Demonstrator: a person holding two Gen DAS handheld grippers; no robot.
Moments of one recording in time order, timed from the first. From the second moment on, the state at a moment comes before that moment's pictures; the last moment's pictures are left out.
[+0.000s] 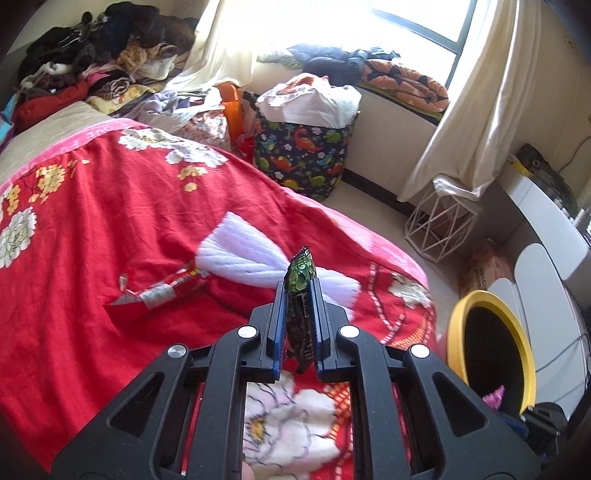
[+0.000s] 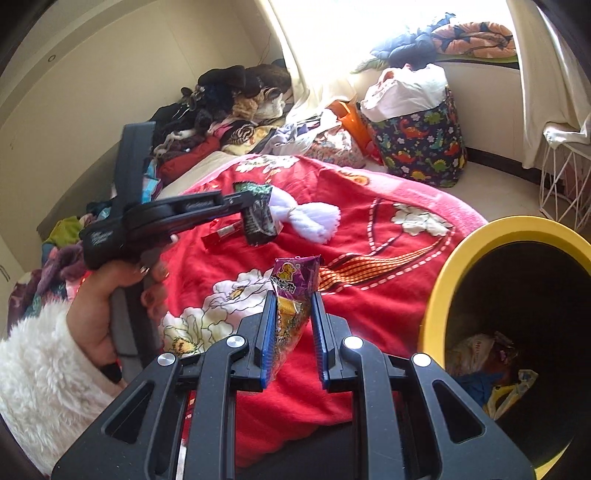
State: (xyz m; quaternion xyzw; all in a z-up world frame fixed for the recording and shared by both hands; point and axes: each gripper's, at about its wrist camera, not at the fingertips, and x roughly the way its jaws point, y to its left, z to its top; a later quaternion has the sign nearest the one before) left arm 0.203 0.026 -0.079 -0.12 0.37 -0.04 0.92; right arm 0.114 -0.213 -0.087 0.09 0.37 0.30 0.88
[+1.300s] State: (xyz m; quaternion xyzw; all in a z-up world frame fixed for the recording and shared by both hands) left arm 0.145 -0.109 -0.055 -0.05 0.36 -0.19 0.91; right arm 0.121 -0.349 -0.059 0.14 0.31 0.15 0.93
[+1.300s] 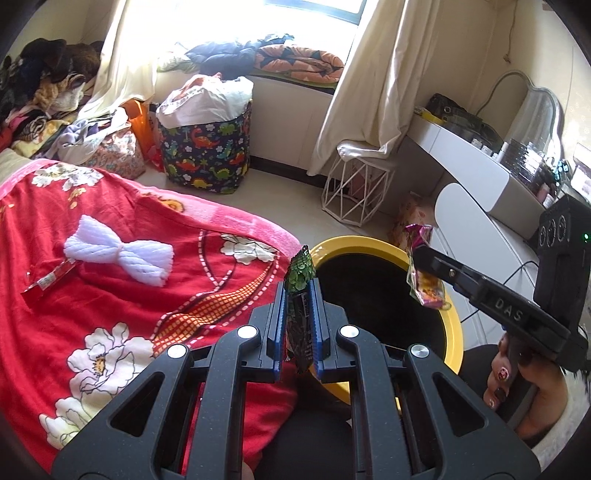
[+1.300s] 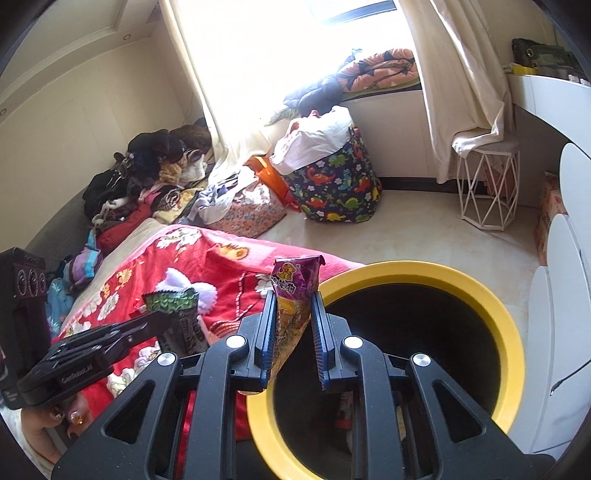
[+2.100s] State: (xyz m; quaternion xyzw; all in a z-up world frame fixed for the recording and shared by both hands) left arm 0.123 -0.170 -0.062 -0.01 0.37 -0.26 0.89; right arm 0.122 -0.406 -0.067 0.17 0.30 0.07 0.93
